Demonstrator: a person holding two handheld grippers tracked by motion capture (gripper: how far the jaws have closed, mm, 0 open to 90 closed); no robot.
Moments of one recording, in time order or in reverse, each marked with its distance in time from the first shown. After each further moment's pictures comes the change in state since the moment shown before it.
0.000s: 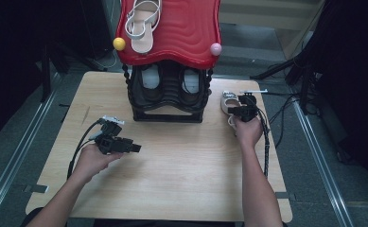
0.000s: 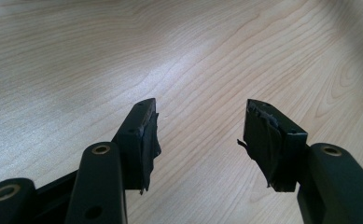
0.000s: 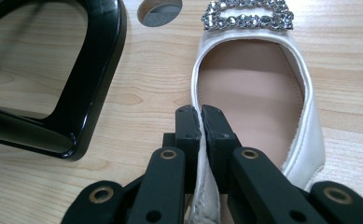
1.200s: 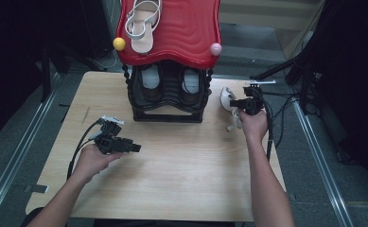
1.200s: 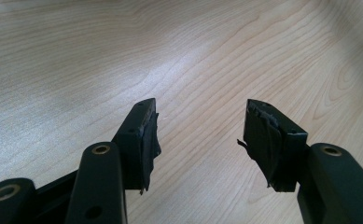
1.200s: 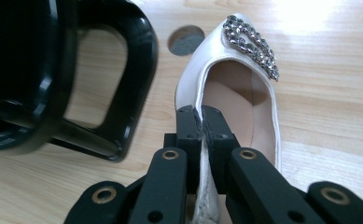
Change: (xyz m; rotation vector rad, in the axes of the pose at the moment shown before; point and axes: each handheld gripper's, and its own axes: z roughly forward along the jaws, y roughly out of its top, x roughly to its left) left arm 0.001 0.000 0.001 -0.001 -0.010 -0.015; right arm 0.009 0.025 -0.039 -0.027 0.066 -0.030
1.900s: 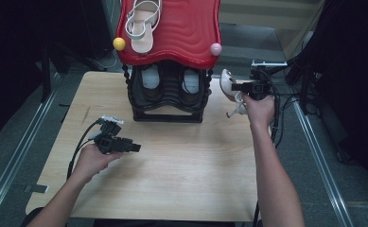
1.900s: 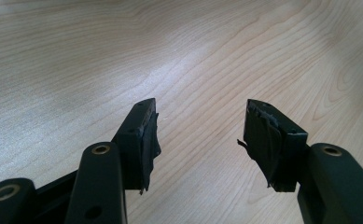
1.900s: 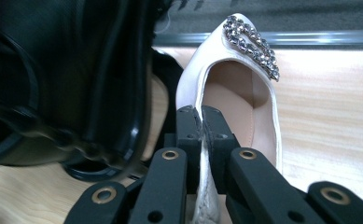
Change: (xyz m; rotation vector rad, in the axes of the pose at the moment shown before) left arm 0.000 0.000 -0.001 -0.003 0.003 -0.001; right arm 0.022 0.045 -0.047 -0.079 0.081 0.005
